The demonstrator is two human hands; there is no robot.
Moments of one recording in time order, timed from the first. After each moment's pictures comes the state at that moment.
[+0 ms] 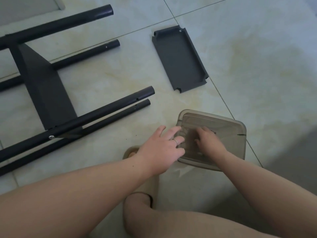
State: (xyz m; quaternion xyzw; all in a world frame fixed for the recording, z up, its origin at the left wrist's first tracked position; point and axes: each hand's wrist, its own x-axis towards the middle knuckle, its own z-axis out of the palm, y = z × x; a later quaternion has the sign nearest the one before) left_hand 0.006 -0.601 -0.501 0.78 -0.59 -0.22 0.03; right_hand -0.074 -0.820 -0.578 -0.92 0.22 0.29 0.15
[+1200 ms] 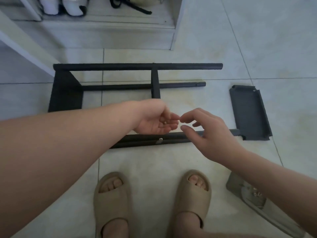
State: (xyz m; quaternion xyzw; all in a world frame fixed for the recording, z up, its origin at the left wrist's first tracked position) left_hand 0.168 -0.366 -0.395 0.54 0.22 -0.53 0.62; right_hand 0.084 -0.550 -0.375 -0.92 -0.14 0.05 0.36
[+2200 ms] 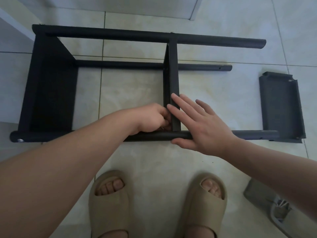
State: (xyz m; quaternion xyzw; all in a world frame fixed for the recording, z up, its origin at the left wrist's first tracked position) left_hand 0.169 -0.328 -0.499 0.76 0.00 -0.45 0.47; right_hand 0.136 -0.532 -0.493 -0.93 -0.35 0.09 0.07
